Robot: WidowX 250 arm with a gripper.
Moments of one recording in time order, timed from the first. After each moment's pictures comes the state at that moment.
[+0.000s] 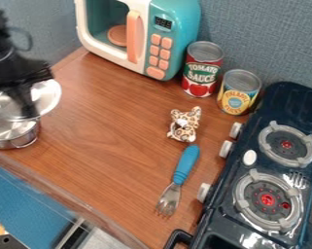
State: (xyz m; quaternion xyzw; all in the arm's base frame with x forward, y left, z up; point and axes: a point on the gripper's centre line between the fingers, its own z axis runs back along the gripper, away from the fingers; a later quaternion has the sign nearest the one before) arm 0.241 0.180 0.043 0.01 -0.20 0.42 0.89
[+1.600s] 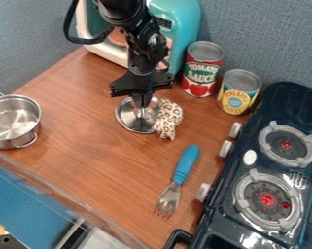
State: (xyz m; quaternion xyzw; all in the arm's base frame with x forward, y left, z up) arm 0.381 0.070 -0.006 0.01 -0.22 0.37 0.90
